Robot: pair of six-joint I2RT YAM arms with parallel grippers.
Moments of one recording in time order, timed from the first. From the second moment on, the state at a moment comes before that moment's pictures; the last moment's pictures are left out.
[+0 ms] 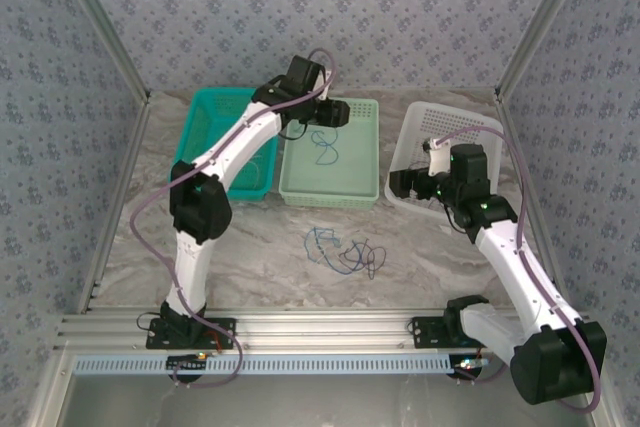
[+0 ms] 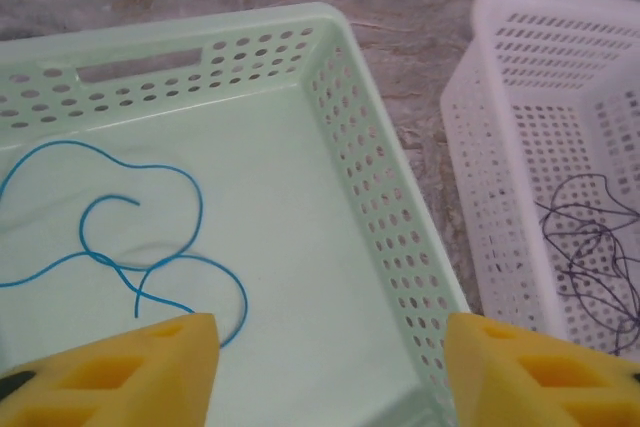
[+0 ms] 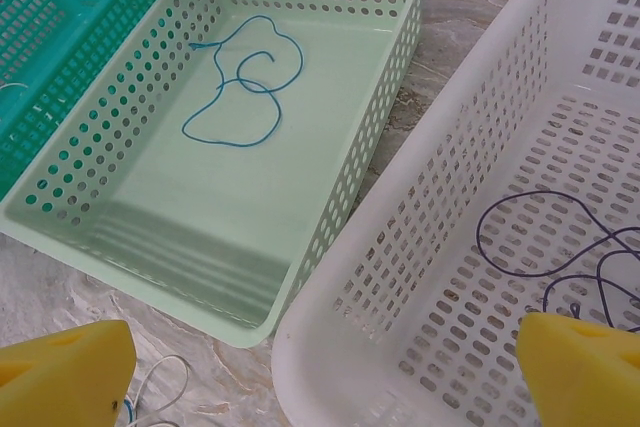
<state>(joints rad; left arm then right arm) -0.58 2.14 2.12 -0.73 0.20 -0.30 0.18 1.00 0.81 -0.41 -0.25 0.08</state>
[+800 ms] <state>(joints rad) -0.64 1.19 0.95 -0.29 -0.10 -0.32 0.80 1.38 0.80 -0.45 -0.14 0.18</state>
